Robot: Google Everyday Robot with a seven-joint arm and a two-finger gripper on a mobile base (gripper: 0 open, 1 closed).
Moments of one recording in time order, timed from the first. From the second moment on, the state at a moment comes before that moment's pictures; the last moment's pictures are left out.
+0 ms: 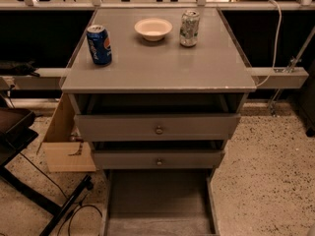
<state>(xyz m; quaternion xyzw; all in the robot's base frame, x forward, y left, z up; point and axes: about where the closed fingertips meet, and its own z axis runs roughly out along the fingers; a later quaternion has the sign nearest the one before) 0.272 -0.199 0.125 -0.46 0.85 0.24 0.09</state>
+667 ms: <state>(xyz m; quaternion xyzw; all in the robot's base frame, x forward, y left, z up) 0.272 -0.185 0.105 -0.47 0.84 0.25 0.10</state>
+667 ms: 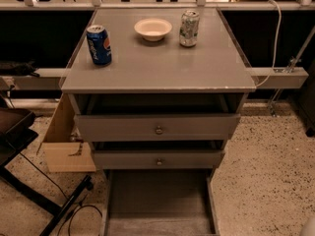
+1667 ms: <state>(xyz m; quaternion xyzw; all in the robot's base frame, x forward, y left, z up) 0.328 -0.137 0.078 -0.51 0.82 0.19 0.20</state>
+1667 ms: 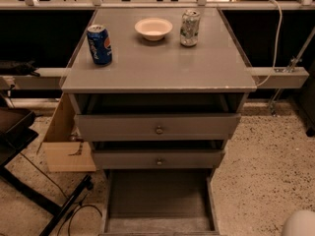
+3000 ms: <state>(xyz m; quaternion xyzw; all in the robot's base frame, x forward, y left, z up) 0.399 -0.126 0.090 -0.51 0.79 0.17 0.29</state>
